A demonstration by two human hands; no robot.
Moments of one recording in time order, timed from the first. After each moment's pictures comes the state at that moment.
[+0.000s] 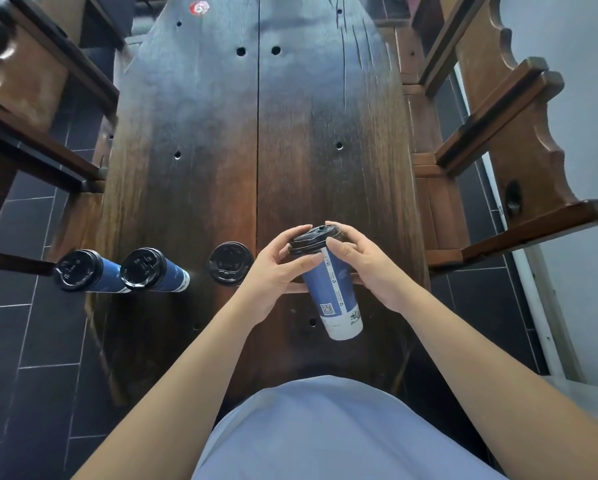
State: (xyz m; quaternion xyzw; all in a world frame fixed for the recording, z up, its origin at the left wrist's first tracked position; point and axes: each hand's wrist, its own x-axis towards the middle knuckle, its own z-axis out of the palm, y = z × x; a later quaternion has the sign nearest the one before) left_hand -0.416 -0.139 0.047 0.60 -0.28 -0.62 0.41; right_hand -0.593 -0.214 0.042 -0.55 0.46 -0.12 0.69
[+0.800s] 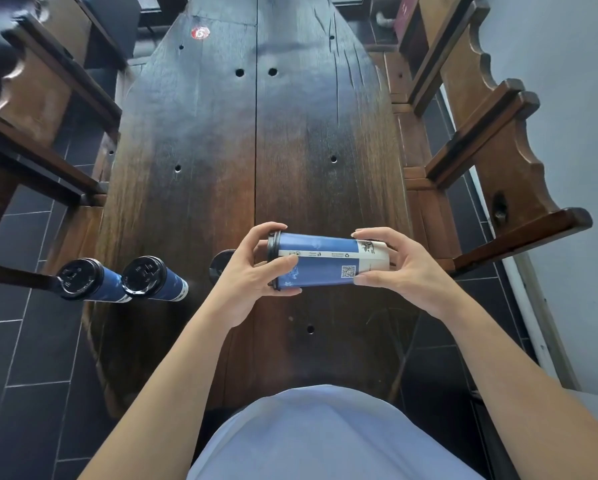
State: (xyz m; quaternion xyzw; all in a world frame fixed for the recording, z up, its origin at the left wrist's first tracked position) left_hand -0.388 -0.121 0.076 0.56 -0.28 -0.62 0.46; right_hand -0.656 -0.209 0.084 -0.61 0.42 -0.17 0.65
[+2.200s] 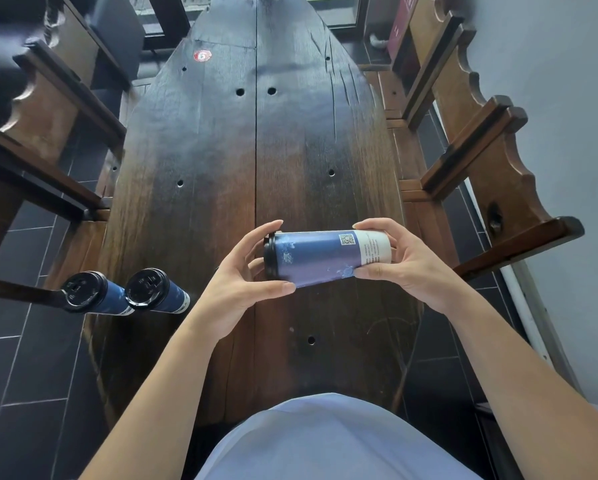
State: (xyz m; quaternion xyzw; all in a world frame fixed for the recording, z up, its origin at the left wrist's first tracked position) left_hand -0.373 -0.113 0.094 0.54 -0.38 -0.59 0.47; right_hand -0.651 -0.225 0.101 -0.61 0.38 -0.20 0.67
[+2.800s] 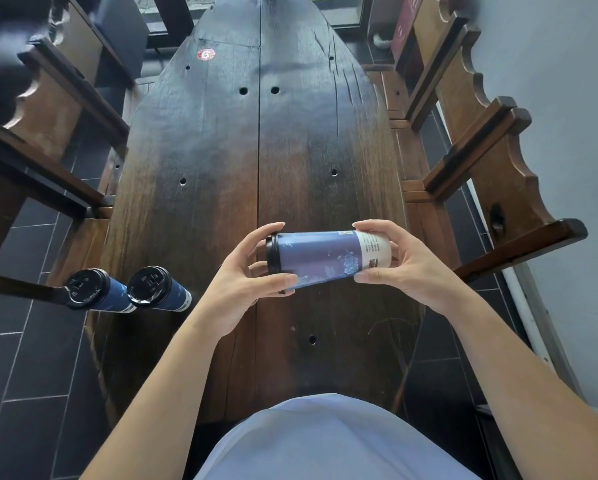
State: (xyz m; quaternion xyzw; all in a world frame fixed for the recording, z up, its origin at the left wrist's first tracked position) left_hand -0.375 -0.113 0.097 0.55 -0.36 -0.59 0.46; right_hand -0.651 -0.225 0.095 -0.65 0.39 -0.19 0.63
